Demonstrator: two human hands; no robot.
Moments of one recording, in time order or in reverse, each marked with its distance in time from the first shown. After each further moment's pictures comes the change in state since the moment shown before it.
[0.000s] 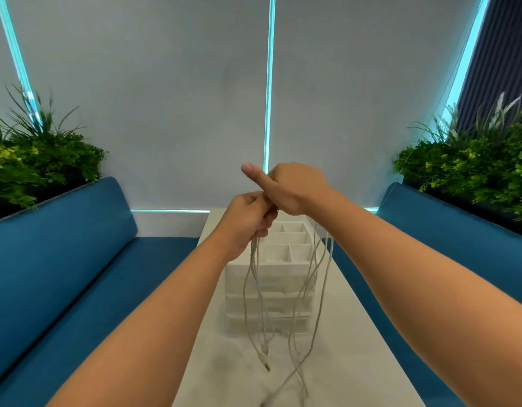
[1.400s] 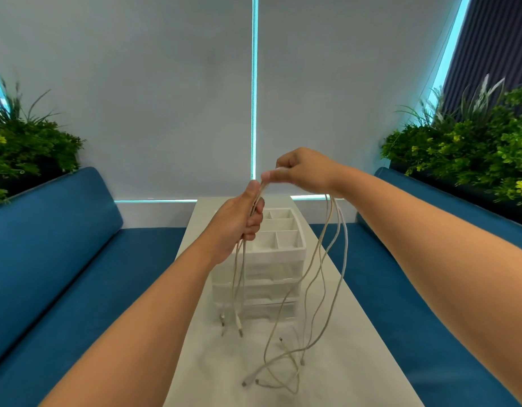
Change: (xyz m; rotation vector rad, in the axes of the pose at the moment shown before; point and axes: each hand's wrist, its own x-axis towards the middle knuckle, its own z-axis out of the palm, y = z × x) left_hand 0.004 -0.037 0.003 -0.035 -0.099 -0.071; right_hand -0.013 0.053 -0.015 0.436 -0.176 0.025
